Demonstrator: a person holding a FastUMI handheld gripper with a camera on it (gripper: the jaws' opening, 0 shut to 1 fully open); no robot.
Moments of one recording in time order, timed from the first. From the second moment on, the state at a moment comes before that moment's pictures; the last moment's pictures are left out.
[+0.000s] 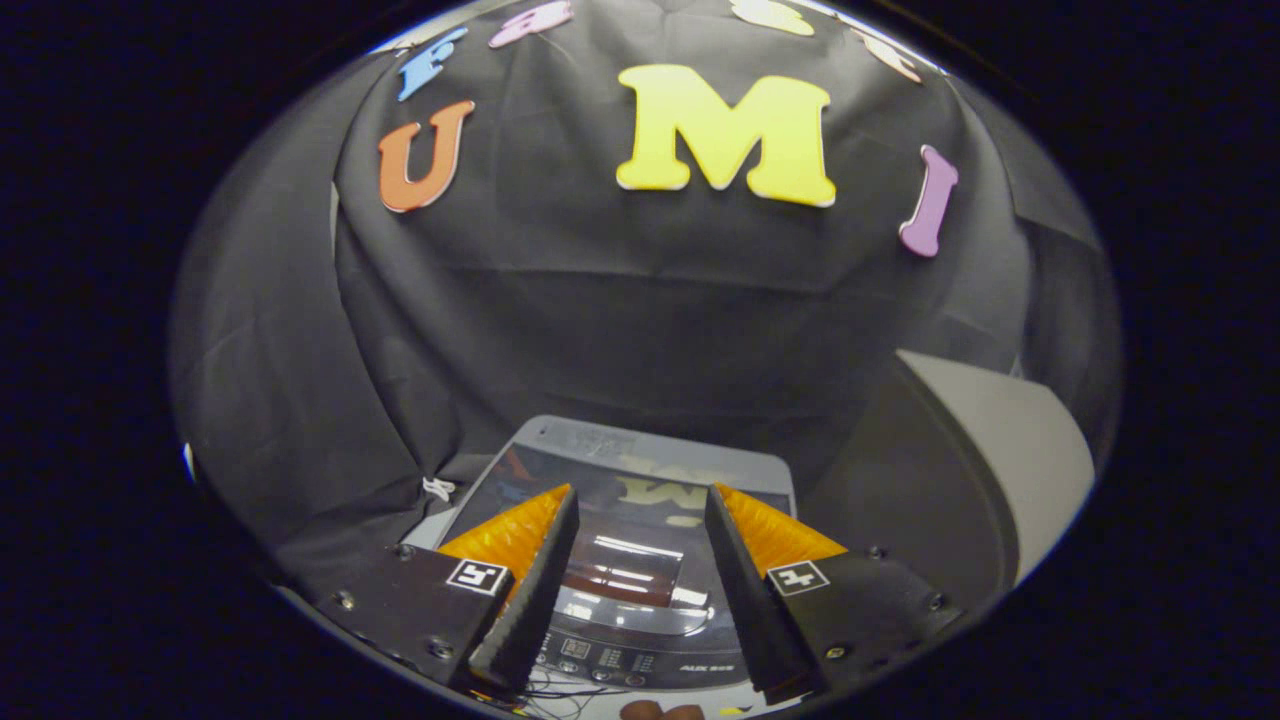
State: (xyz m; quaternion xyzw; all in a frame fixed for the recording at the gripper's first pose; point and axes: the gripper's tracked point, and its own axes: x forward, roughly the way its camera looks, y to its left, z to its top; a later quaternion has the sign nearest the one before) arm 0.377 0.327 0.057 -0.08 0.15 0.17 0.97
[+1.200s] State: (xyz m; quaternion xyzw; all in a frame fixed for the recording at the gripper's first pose) arm 0.118 0.095 0.113 -0.03 0.00 0.10 0.99
